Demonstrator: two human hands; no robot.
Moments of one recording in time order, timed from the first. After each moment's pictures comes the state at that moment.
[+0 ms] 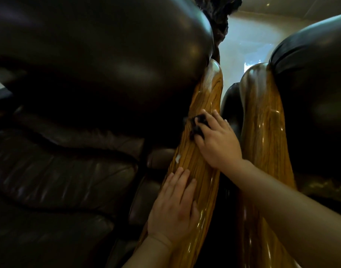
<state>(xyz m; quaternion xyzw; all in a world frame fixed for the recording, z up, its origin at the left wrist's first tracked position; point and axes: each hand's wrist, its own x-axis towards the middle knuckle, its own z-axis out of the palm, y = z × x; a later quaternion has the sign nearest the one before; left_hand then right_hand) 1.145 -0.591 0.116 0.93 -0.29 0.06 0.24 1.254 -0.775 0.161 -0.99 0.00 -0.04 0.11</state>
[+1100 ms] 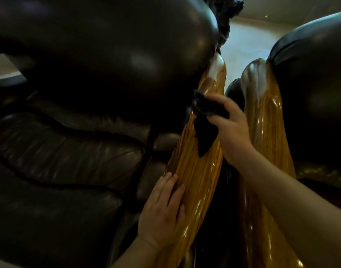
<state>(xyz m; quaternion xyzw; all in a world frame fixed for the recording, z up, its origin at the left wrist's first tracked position) 1.075 -0.528 0.091 0.92 -0.26 0.07 0.26 1.192 -0.733 0.209 -0.73 0.07 -0.12 0.67</state>
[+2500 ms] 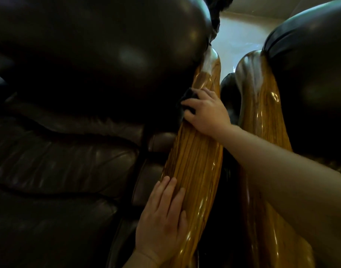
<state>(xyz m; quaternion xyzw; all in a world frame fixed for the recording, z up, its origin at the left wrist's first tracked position) 1.075 -0.526 0.086 0.93 -0.28 0.07 0.23 1.270 -0.745 0.163 -0.99 -0.03 -0.07 0.12</state>
